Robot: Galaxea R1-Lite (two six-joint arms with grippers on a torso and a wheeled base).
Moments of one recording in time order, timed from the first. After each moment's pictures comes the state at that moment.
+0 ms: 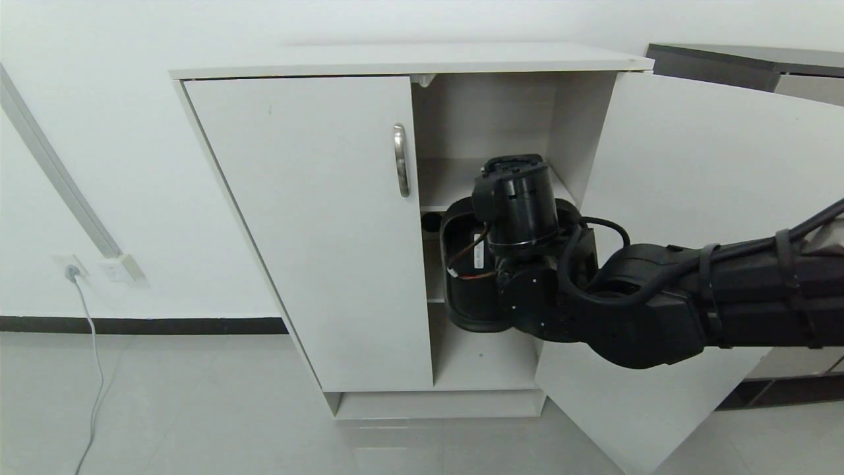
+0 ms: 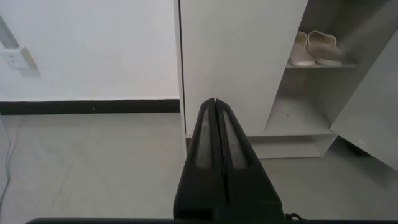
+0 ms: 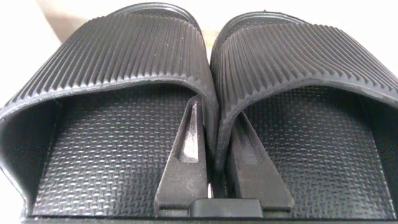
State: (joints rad) left arm 0.00 0.00 0.00 0.00 0.02 0.00; right arm 0.88 2.00 -1.49 -0.26 -0.92 0.20
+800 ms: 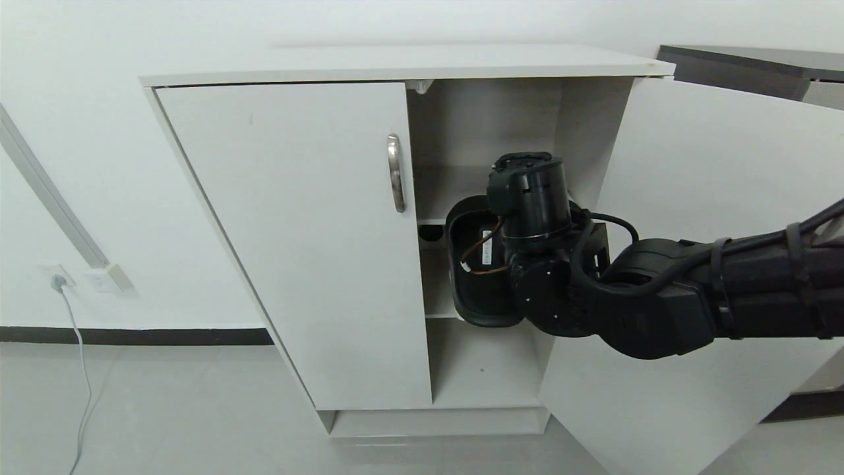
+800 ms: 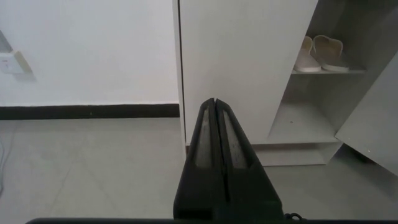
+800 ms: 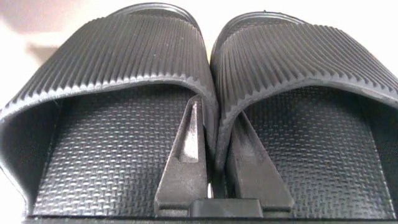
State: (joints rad) left arm 0.00 0.00 0.00 0.00 0.02 0.00; right arm 0.85 1.98 -1.46 -0.27 -0.87 0.22
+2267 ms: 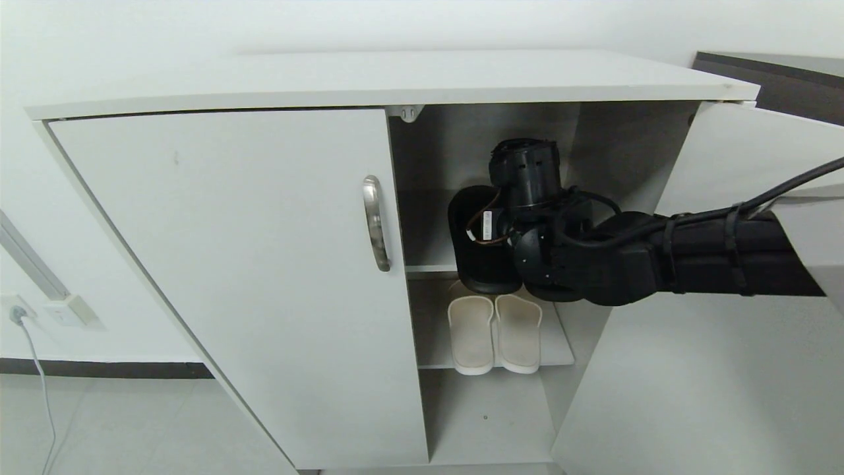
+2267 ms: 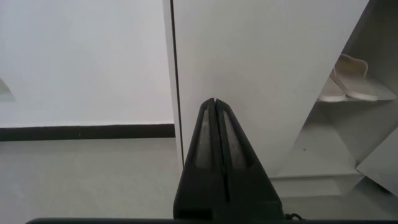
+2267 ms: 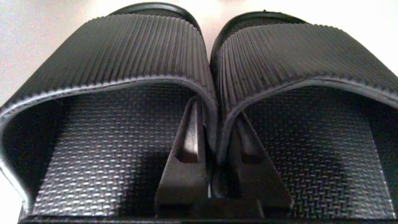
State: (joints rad) left arm 0.00 0.00 0.00 0.00 0.02 0.00; right arm 0.75 2.10 -1.69 -0.18 -0.76 0.17
